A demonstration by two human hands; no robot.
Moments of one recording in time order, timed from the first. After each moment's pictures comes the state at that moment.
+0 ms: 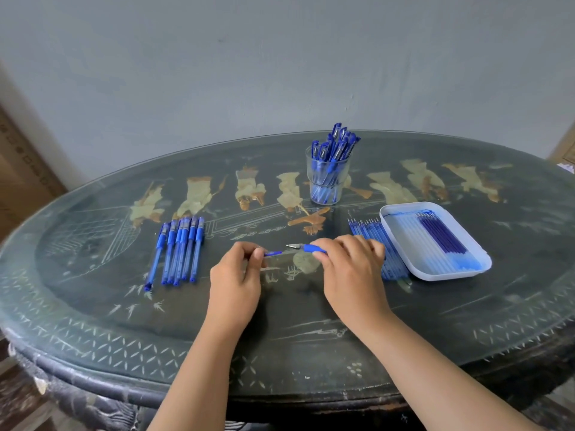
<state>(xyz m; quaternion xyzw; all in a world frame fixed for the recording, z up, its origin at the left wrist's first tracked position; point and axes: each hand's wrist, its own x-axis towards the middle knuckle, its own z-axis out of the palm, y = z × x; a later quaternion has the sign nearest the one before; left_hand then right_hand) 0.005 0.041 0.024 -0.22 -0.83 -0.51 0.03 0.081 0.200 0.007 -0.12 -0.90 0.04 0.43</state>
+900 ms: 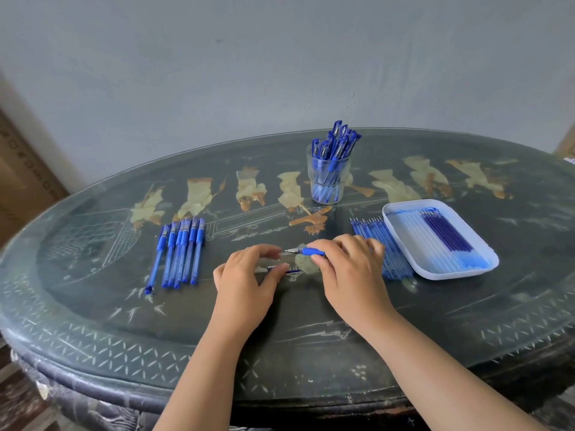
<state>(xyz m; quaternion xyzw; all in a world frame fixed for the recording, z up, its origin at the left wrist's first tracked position) 0.000 0.042 0.016 -0.29 -0.86 -0.42 0.06 0.079 0.204 0.001 -0.12 -0.91 0.09 0.38</state>
